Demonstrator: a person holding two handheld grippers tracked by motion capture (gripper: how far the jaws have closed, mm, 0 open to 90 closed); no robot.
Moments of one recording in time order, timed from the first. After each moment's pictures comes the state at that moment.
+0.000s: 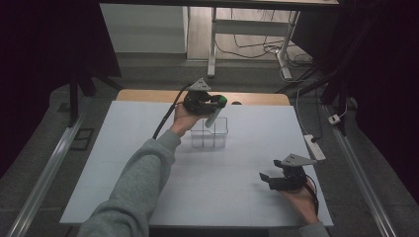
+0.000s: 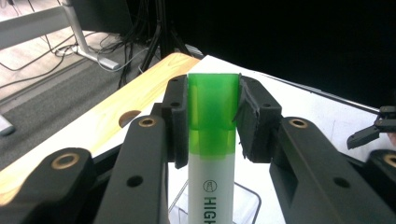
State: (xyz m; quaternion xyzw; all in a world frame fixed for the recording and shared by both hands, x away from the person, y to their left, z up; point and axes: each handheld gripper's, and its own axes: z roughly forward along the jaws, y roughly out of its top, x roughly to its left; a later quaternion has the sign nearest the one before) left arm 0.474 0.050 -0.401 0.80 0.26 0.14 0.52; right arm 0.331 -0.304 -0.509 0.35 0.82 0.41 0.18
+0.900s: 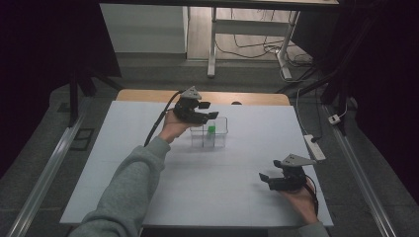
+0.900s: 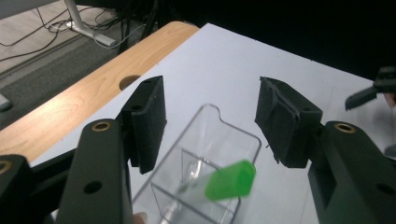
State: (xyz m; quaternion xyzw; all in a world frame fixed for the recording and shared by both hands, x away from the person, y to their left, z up) left arm 0.455 0.079 -0.417 0.82 0.27 0.13 0.49; right arm 0.330 -0.304 -0.509 0.35 0.82 0.41 0.18
